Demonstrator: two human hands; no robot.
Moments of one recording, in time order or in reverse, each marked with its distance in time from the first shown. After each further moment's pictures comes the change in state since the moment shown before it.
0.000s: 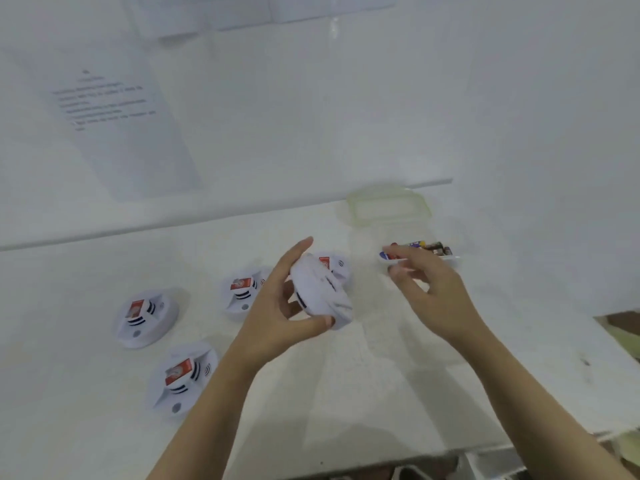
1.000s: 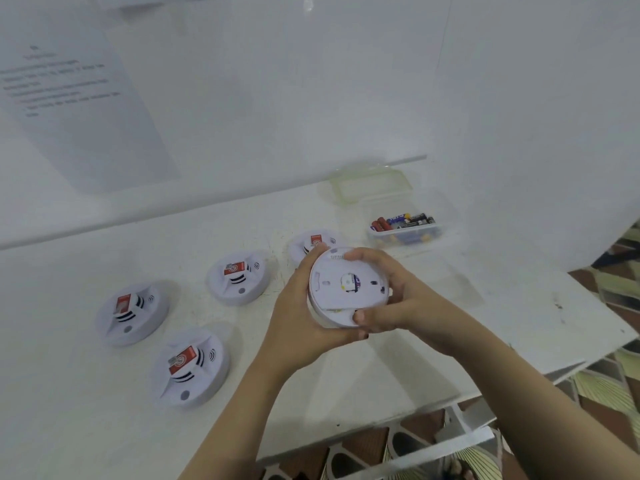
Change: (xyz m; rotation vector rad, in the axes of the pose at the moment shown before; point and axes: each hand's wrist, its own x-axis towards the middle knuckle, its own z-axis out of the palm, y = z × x) left_hand -0.021 -0.024 0.021 0.167 -0.005 0.065; right_hand -0.046 -0.027 0.025 0.585 -0.445 0.261
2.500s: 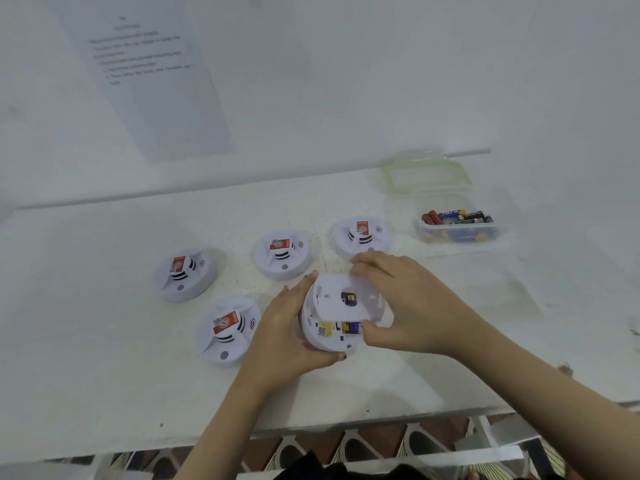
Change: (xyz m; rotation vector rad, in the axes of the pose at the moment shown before) left_hand -0.054 -0.046 -0.040 0.306 0.086 -0.067; right_hand 0.026 0.005 0.031 -1.302 -0.063 -0.488
